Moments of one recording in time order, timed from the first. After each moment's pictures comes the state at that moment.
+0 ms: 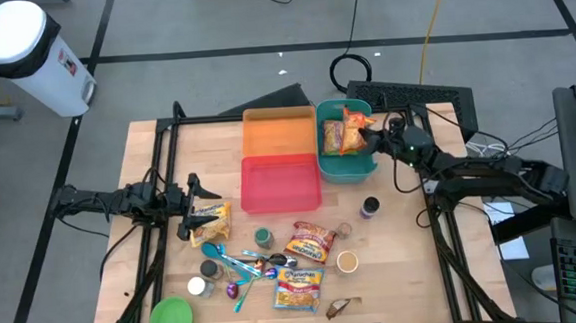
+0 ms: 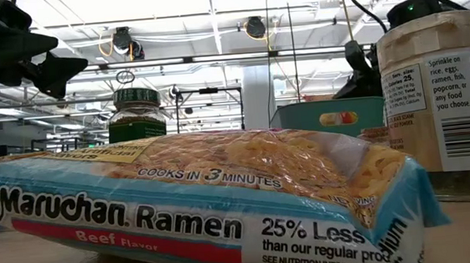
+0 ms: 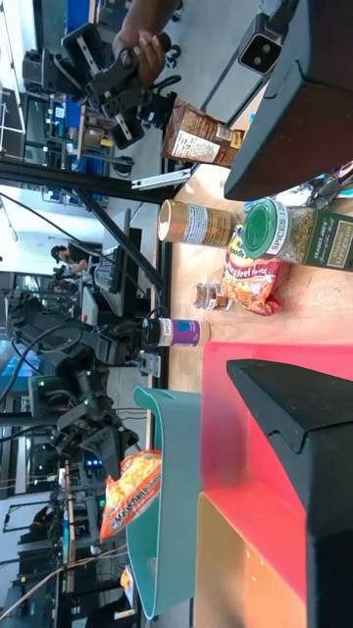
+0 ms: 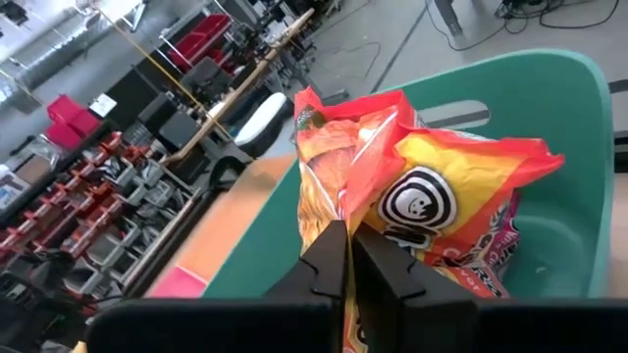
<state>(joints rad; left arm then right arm) -0.15 0.02 0.02 0.03 -0.03 -0.06 -0.63 1.00 0.18 0.67 0.10 0.72</state>
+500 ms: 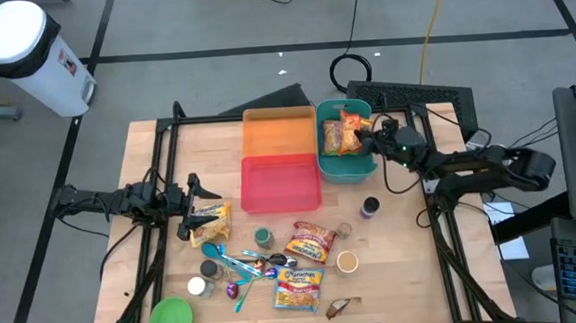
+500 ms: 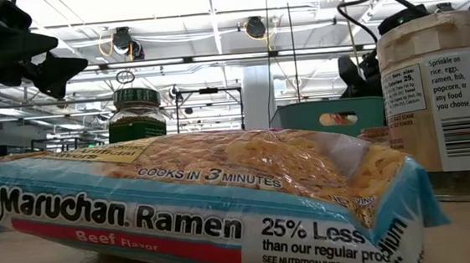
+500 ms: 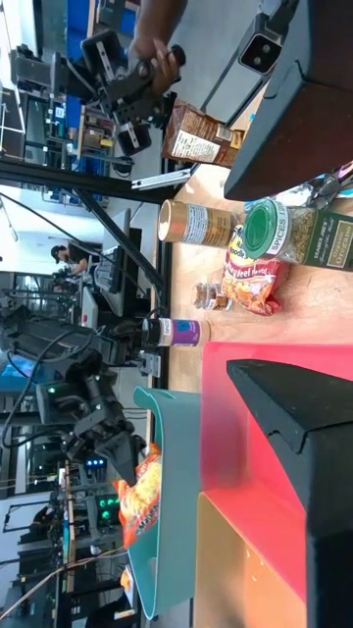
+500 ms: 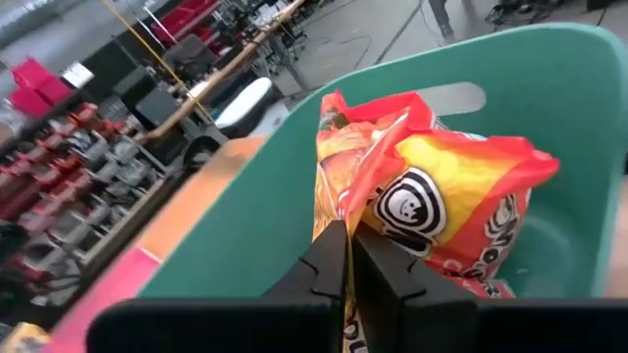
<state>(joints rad) -0.15 0.02 0.02 0.03 -0.03 -0.06 -0.63 1.18 0.18 0.81 0.13 0.61</state>
